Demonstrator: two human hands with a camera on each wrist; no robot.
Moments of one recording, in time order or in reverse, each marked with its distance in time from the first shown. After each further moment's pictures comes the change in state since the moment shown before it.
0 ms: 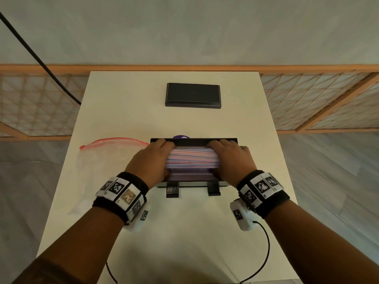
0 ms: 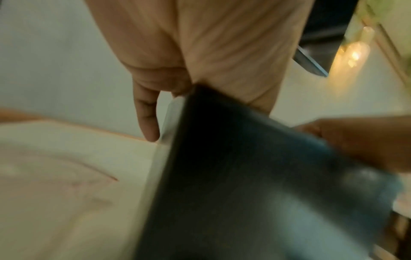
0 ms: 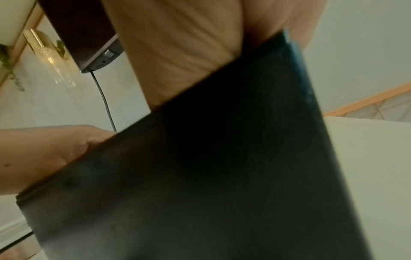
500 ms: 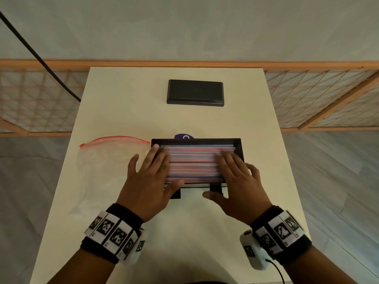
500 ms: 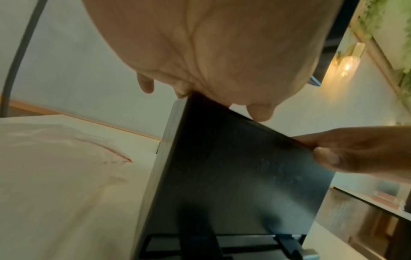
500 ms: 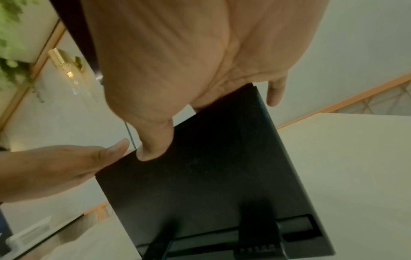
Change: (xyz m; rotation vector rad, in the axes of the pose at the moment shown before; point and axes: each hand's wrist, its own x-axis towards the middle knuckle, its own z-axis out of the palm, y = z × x) left_hand -0.050 0.000 0.034 0.171 0.093 -0.017; right_hand -0.064 -0.006 0.028 0.045 0.090 -0.032
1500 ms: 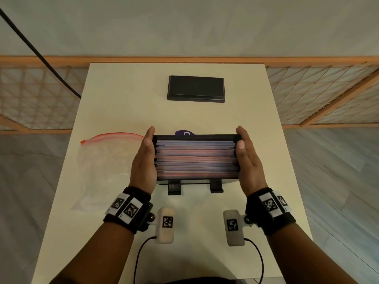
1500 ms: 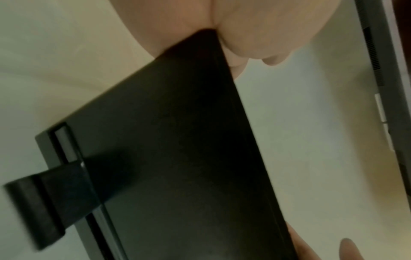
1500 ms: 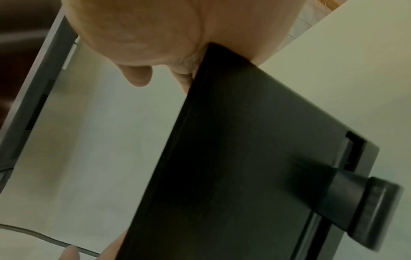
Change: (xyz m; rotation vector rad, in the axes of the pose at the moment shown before) left_hand 0.033 -0.003 0.015 -1.413 0.309 -0.399; right_hand 0.032 0.014 0.007 1.059 0.308 0.308
